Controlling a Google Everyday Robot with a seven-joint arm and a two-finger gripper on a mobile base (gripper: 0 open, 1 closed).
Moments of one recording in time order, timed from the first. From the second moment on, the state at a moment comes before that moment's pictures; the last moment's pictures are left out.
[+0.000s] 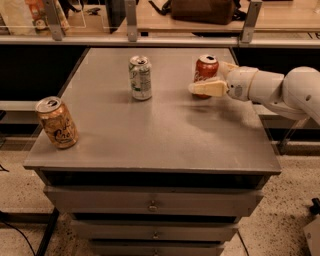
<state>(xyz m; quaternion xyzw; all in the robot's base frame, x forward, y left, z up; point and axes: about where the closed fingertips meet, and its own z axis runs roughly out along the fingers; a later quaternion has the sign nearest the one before) 0.710 -0.154 0.869 -0.33 0.69 0.26 0.59</state>
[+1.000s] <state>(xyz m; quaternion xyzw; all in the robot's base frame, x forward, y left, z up) 0.711 -0.153 0.872 -0.34 0.70 0.24 0.58</state>
